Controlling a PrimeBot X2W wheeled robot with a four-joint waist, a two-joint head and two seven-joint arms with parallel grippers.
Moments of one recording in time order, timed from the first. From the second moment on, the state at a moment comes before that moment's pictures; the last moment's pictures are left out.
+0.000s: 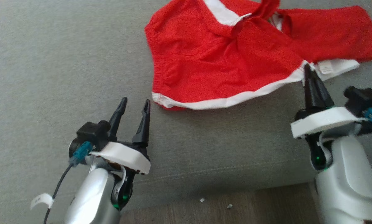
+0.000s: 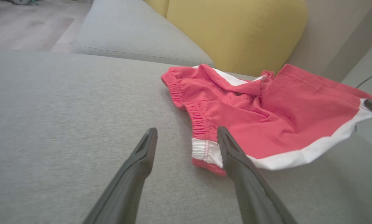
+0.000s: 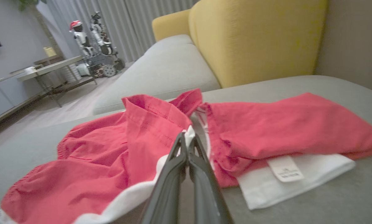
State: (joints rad) left arm -0.25 0.04 -0.32 0.32 -0.31 -0.04 -0.25; right arm -0.42 -0.09 0.07 0.48 0.17 0.12 -0.12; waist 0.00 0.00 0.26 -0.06
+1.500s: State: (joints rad) left arm -0.45 0.04 -0.40 0.56 -0.34 -0.12 -0.25; right arm -0.40 -0.06 0.09 0.44 0.18 0.12 -0.07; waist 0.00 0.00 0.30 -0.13
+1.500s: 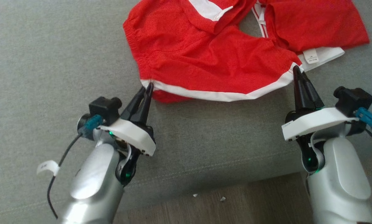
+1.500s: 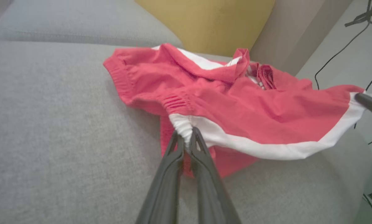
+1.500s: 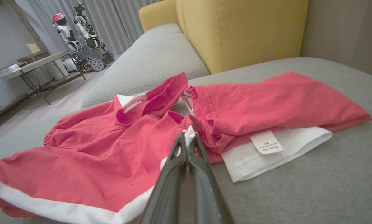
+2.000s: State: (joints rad) left arm -0.41 0.05 -0.27 0.24 -0.27 -0.12 -0.25; right arm -0.54 -0.12 0.12 0.35 0.12 0.12 -0.04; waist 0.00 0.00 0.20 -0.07
